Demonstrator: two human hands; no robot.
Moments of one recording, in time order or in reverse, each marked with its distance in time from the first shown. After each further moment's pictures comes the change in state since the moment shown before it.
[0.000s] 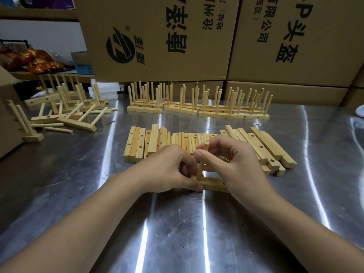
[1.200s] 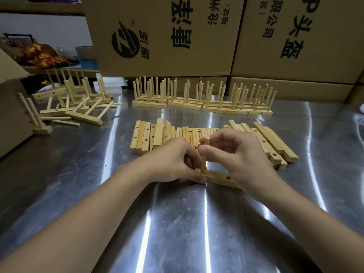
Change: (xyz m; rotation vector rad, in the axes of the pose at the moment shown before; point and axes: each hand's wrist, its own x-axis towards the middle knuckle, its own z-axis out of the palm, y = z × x) left_hand 0.003 -0.005 0.001 -0.038 -0.008 0.027; right_hand 0.001 -0.007 -0.003 0.031 -0.046 0.003
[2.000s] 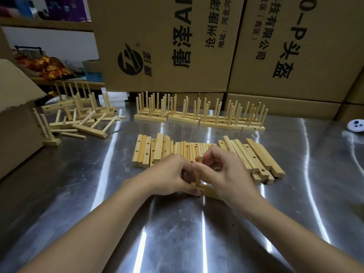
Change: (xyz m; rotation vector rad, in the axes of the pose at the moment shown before) left_hand 0.000 0.000 0.003 0.033 0.020 -0.023; right_hand -0.004 -0.013 0.006 -0.242 0.044 0.038
